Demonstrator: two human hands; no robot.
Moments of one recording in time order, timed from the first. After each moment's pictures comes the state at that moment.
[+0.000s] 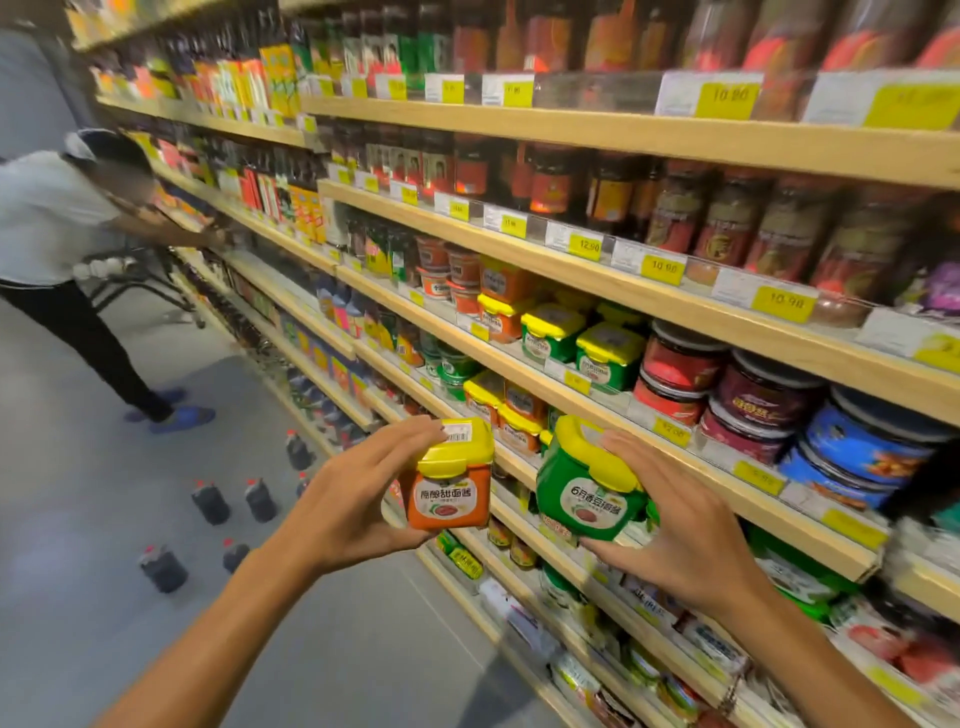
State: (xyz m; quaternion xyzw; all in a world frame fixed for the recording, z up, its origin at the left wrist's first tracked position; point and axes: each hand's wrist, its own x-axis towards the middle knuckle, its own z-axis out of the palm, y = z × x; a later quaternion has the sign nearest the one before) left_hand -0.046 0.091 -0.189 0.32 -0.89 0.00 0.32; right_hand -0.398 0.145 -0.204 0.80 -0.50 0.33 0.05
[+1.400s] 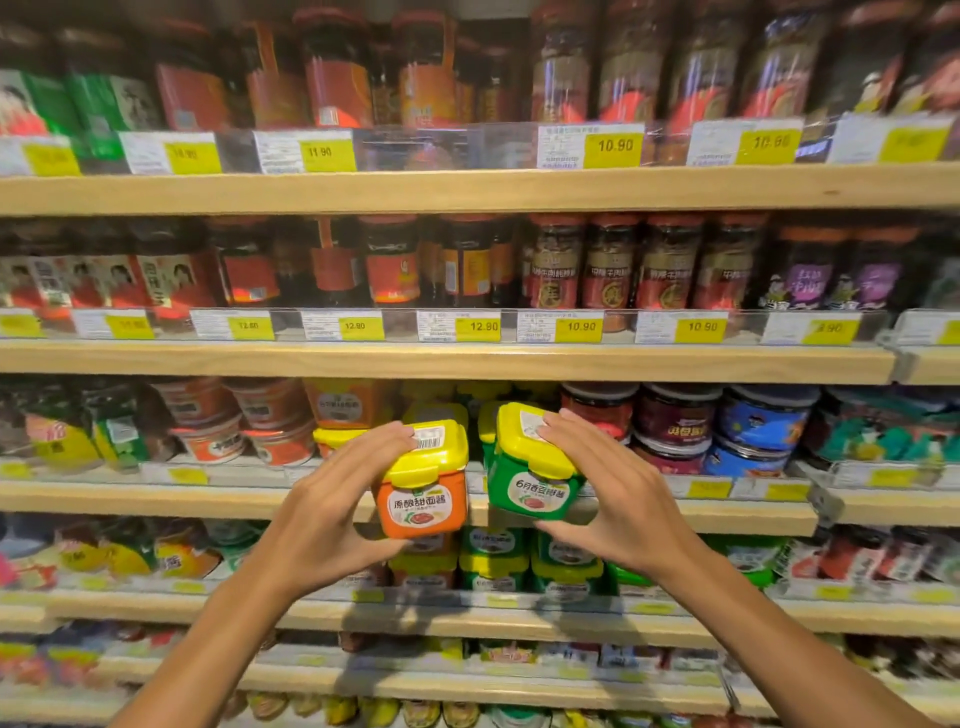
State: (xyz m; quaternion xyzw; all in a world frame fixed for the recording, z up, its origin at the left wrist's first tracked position) left_hand -0.107 -0.234 -0.186 -0.02 -0.93 -0.07 0.36; right_hand -0.357 -0.011 -0.203 0.65 -0.65 0.29 0.27
